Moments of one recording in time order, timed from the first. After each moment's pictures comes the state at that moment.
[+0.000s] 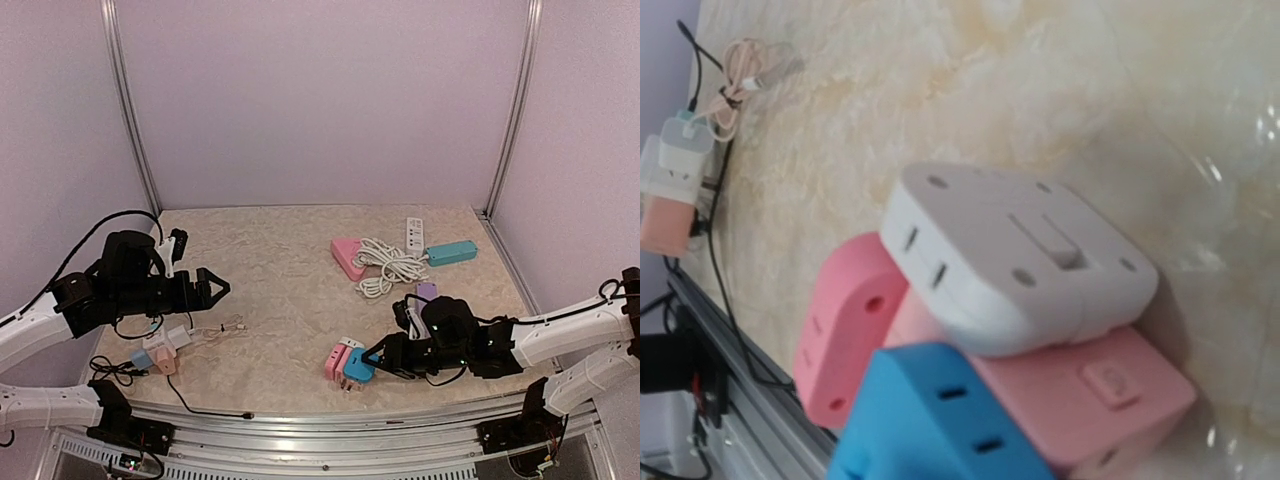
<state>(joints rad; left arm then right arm) -0.65 0.86 0.70 -0.44 0.02 -0.60 1.05 1.29 0.44 0.26 -0.12 1.10</state>
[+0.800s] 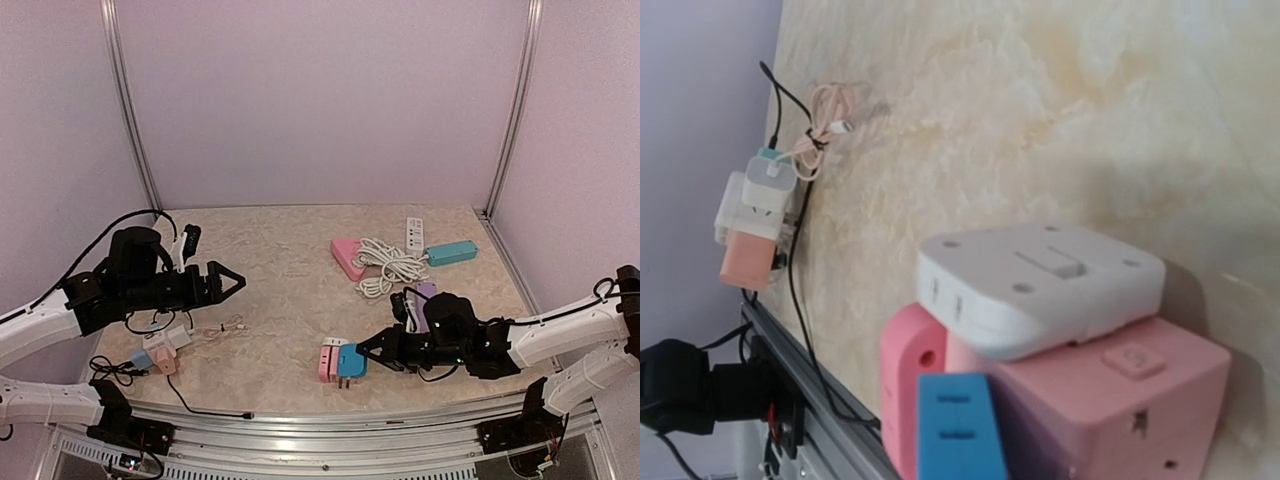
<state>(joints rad) -0.66 0.91 0.69 -0.30 0.15 -0.65 1.05 1.31 0.43 0.41 -0.11 1.15</state>
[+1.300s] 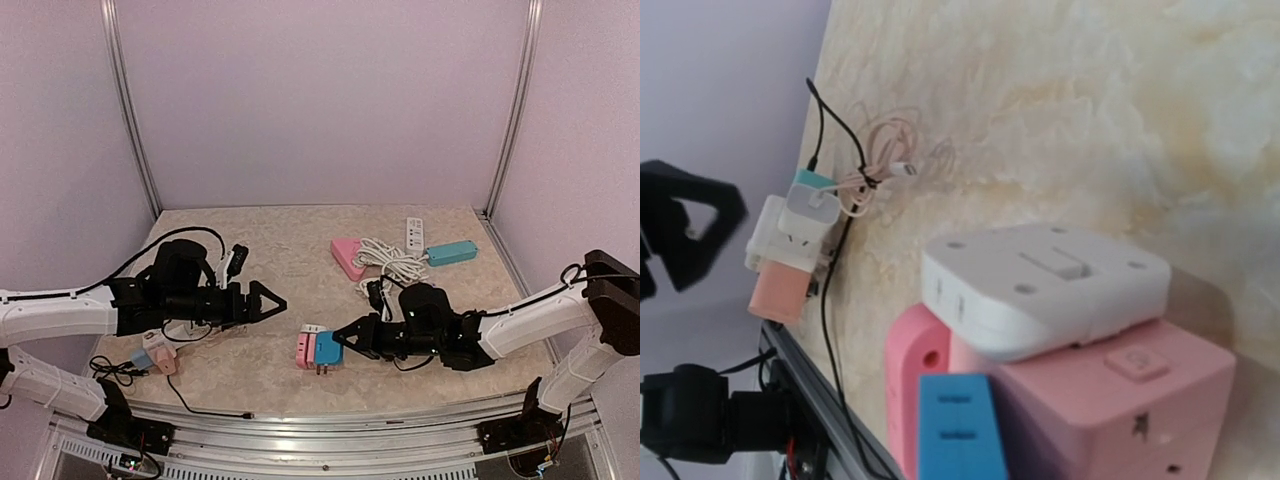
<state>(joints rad) -0.79 1.15 0.67 -0.04 0.27 -0.74 1.05 1.52 0.58 0.53 -0.12 1.10</state>
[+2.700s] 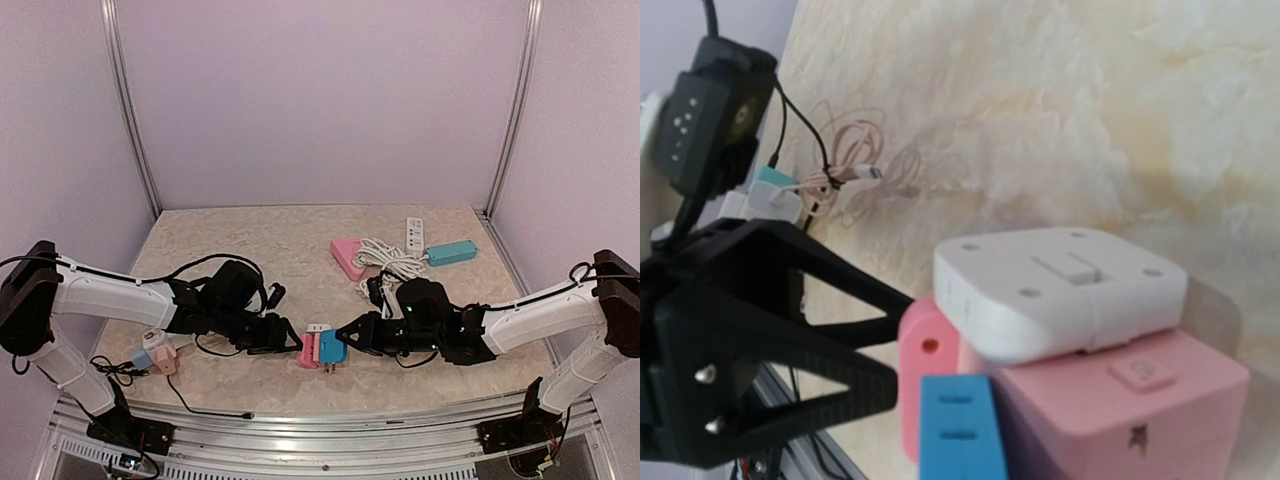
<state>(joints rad) -0.89 1.54 0.78 -0.10 0.29 -0.74 1.05 1.49 0.62 0.40 -0.08 1.03</state>
